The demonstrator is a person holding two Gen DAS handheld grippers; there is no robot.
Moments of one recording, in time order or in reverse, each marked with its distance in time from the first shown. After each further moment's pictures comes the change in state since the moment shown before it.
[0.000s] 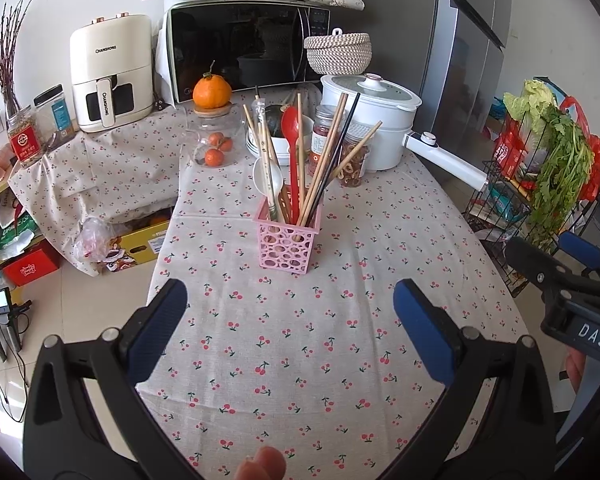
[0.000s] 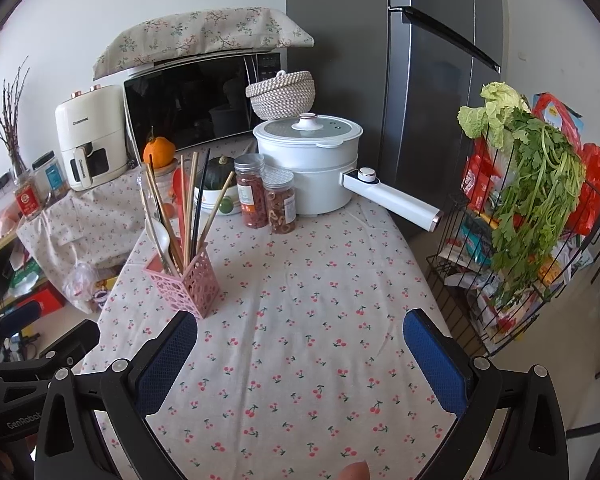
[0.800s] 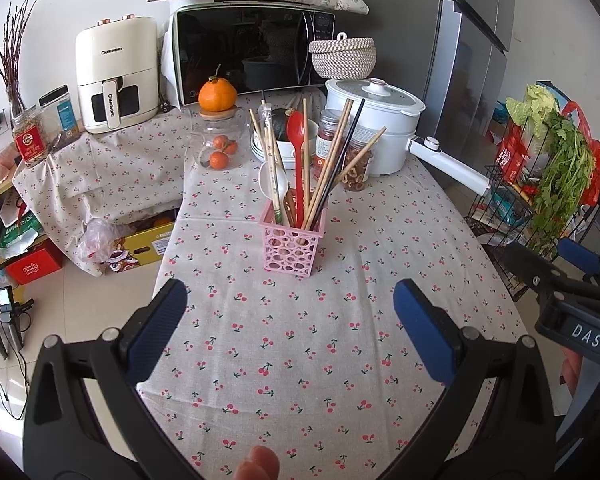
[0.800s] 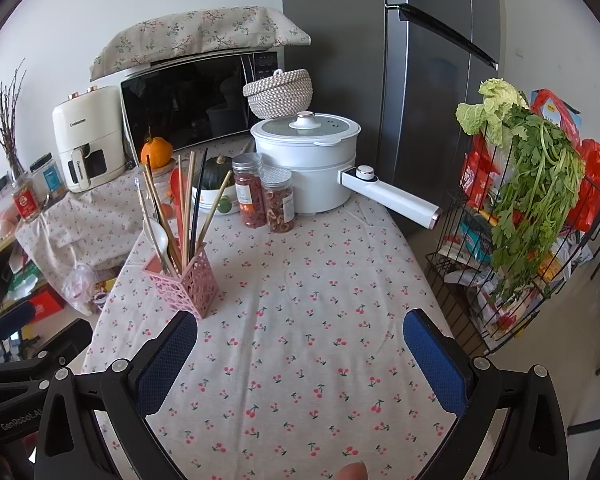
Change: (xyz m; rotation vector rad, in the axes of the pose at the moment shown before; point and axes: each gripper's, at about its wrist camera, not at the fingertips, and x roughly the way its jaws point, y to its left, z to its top) left arm -0.002 0.001 0.002 -0.010 -0.012 0.013; right arm 0.001 -0.002 0.000 0.003 0.002 0.001
